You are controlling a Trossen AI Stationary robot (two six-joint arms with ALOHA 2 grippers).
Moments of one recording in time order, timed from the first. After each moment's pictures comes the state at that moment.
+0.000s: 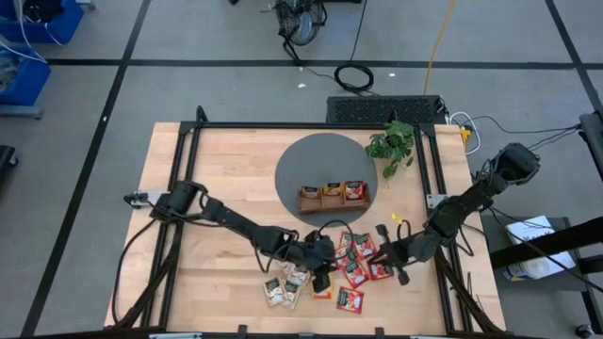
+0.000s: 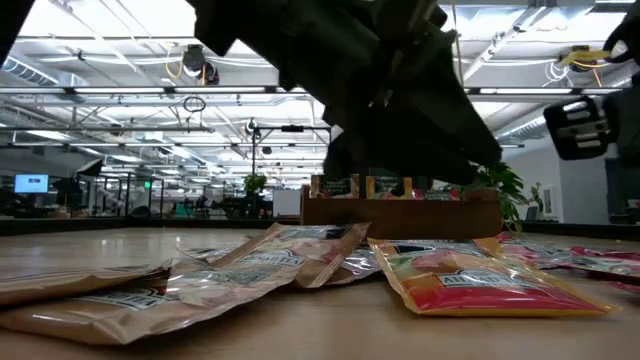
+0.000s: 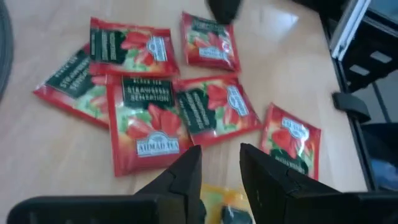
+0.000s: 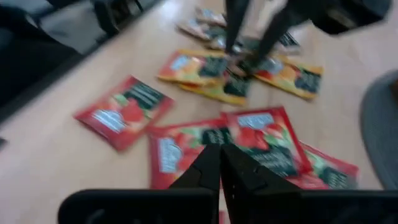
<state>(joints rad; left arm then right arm) -0.33 2.13 1.41 0.09 -0.10 -0.55 0.73 1.20 0.20 0.51 0.33 0.17</state>
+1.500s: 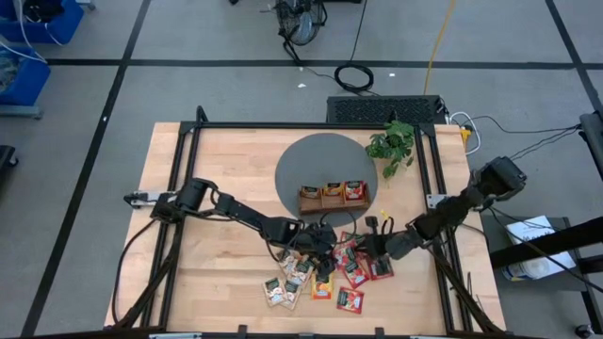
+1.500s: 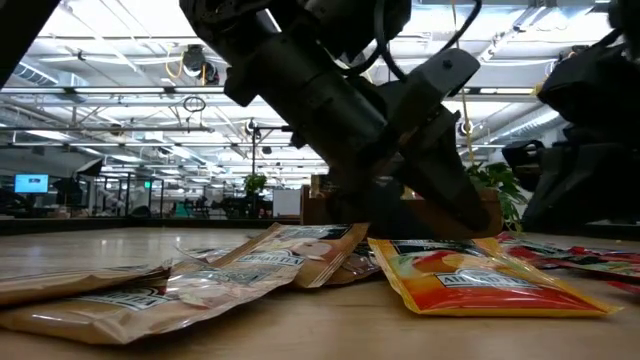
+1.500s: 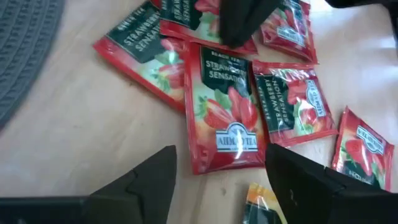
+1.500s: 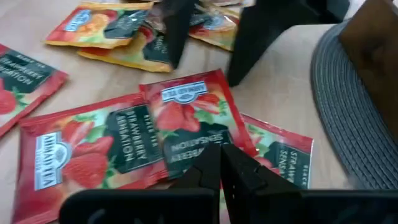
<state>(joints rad) -0.24 2.21 1.41 0.07 -0.02 -0.66 0.55 1.49 0.27 0.57 0.36 0.16</state>
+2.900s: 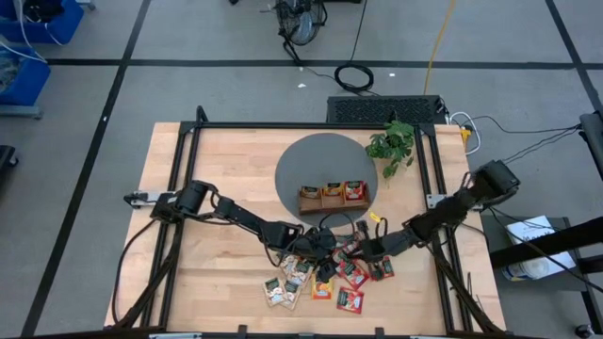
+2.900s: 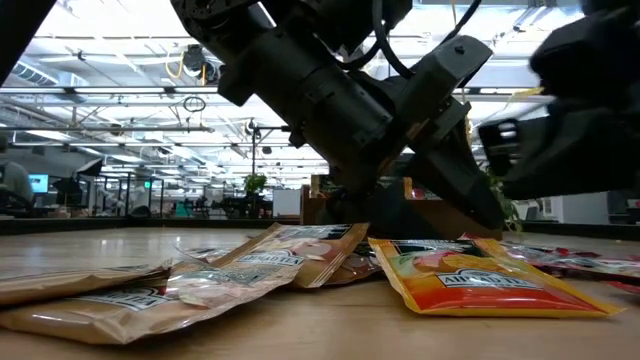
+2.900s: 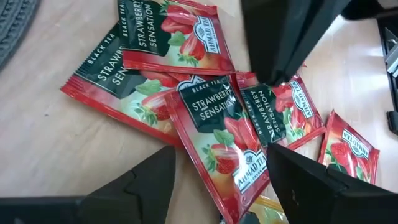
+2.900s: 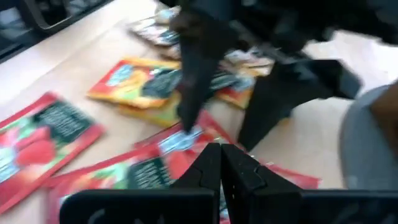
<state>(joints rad) -0.27 2.22 1.41 0.11 -0.06 -0.71 0.53 1.56 0.30 0.78 0.24 0.01</state>
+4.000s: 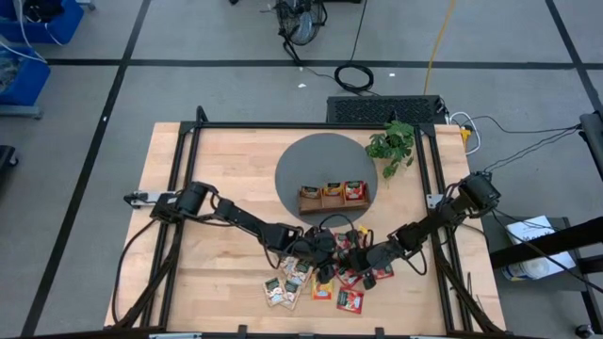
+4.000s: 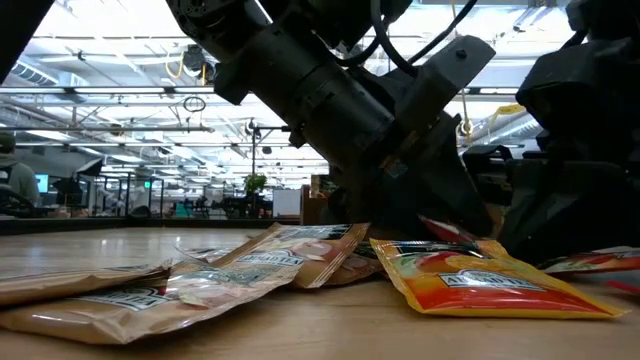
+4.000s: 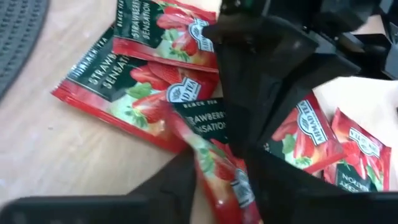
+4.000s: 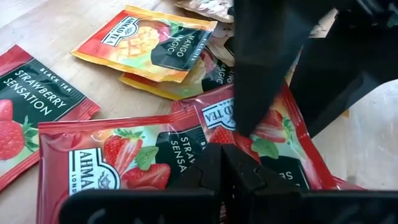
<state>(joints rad) -0.28 2.22 1.41 0.13 -0.11 -0.65 0.54 1.78 0.46 0.67 0.26 -0.01</state>
